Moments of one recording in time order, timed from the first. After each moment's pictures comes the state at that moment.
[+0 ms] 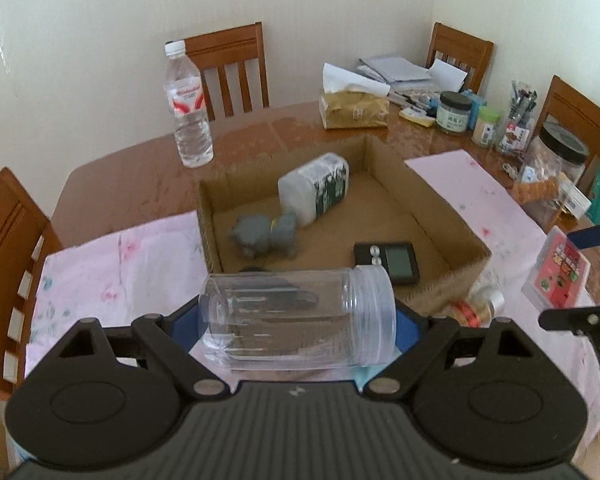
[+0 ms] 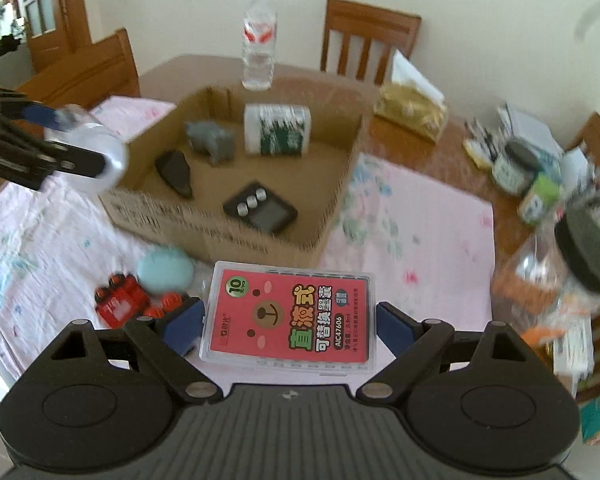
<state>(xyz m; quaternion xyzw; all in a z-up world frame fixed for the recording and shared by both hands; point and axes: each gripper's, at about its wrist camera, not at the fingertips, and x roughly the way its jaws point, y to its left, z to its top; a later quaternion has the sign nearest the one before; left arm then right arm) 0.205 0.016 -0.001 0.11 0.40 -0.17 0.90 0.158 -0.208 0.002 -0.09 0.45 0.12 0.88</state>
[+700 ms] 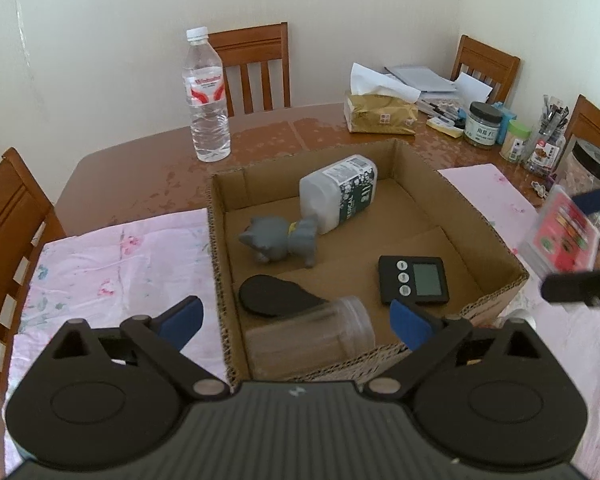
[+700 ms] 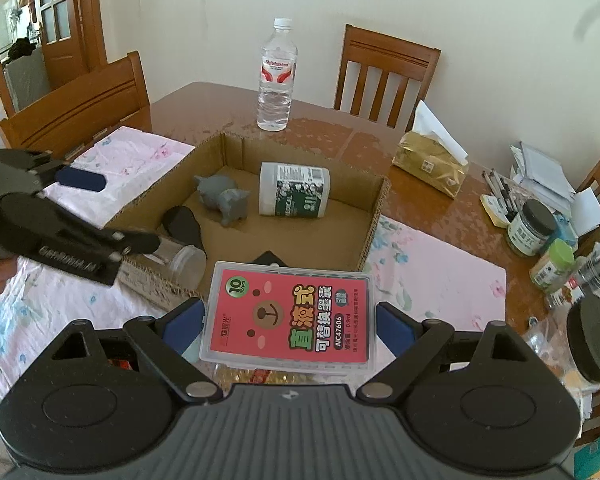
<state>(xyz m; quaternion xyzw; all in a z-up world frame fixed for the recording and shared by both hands) 0.221 0.023 -0.023 0.08 0.39 -0.14 0.91 0.207 -0.179 0.019 -0.10 0.43 0.14 0.88</state>
